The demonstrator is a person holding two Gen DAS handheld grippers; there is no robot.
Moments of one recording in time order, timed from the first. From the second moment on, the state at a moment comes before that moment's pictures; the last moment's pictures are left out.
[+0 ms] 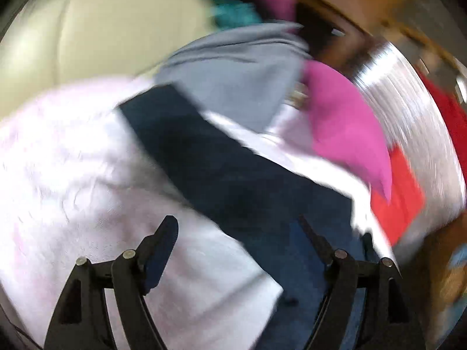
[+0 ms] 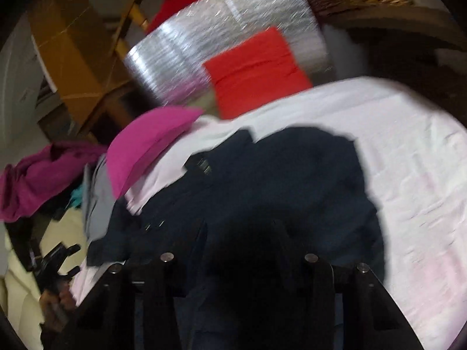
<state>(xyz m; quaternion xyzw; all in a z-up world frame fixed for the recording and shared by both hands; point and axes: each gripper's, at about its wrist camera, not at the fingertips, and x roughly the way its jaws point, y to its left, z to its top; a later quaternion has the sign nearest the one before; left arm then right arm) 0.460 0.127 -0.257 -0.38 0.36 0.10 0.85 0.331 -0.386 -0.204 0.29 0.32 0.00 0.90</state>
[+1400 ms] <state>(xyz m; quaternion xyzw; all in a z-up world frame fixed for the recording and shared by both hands) 0.435 -0.212 -0.179 -0.08 0.35 -0.29 0.89 0.309 -0.489 -0.226 0.42 0.28 -0.11 0.86</state>
